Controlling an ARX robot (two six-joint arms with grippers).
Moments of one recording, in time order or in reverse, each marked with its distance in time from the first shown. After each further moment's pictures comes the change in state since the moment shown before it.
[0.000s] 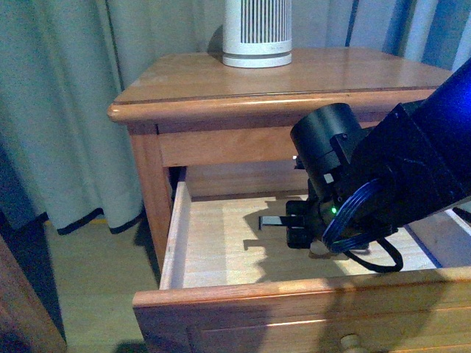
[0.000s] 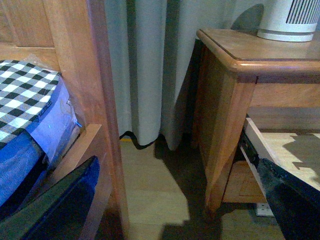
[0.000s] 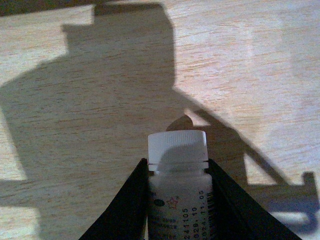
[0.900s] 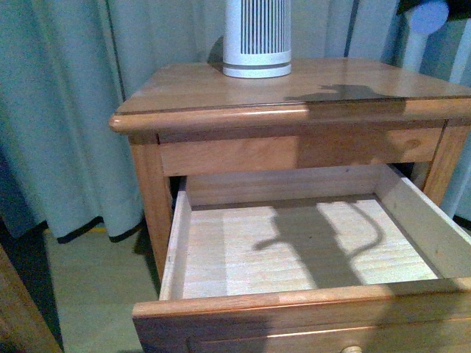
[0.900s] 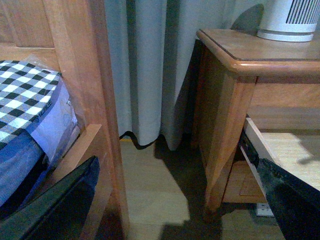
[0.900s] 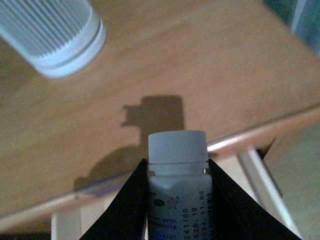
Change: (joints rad) left arm 0.000 0.000 0.000 0.000 0.000 0.000; right arm -0.162 -0.526 0.179 -0.305 -0.008 0.053
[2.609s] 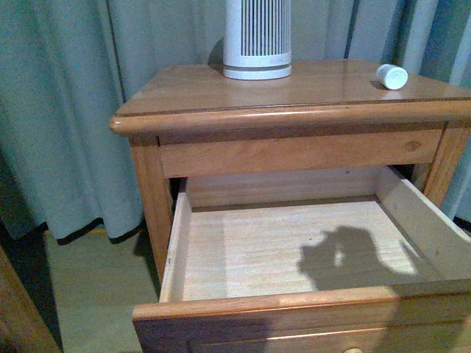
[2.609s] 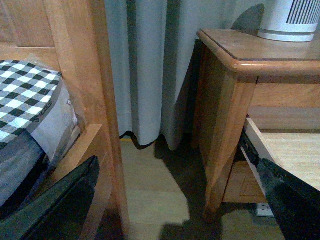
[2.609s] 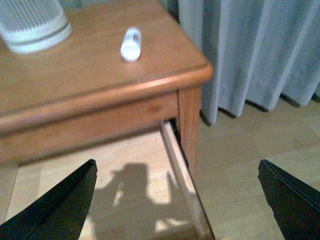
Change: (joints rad) left arm 0.000 0.000 0.000 0.000 0.000 0.000; right arm 0.025 -0.700 -0.840 0.296 0.134 -0.189
